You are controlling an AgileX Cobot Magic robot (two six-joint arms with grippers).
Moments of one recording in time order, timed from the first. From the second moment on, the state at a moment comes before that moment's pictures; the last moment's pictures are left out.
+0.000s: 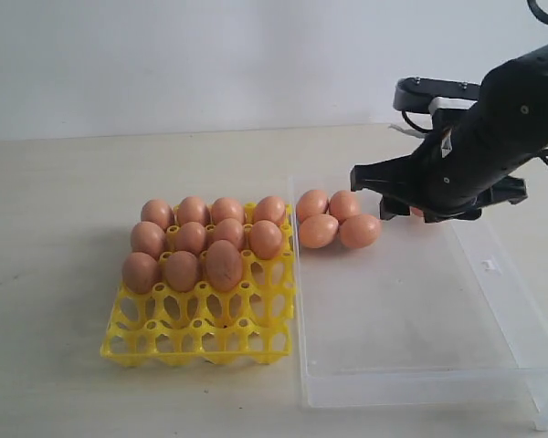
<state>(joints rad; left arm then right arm) 0.01 0.01 0.00 -0.05 0.37 0.21 0.39 1.69 -1.03 -0.14 0.50 0.53</state>
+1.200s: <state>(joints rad) 0.01 0.01 0.00 -0.05 0.37 0.21 0.35 2.03 -1.17 0.06 0.29 0.97</state>
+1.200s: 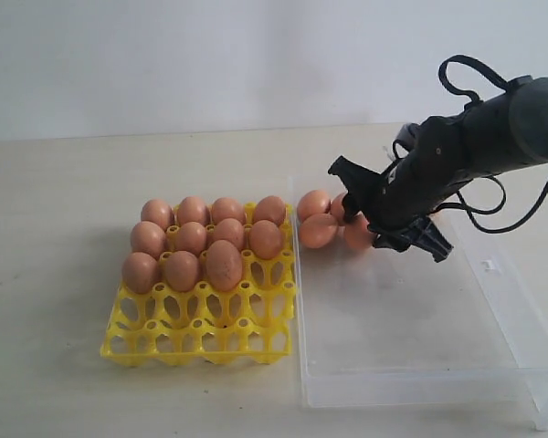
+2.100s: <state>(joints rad) 0.01 0.01 0.00 -0.05 0.37 0.21 0.59 1.95 -0.84 -0.43 -0.53 0.48</state>
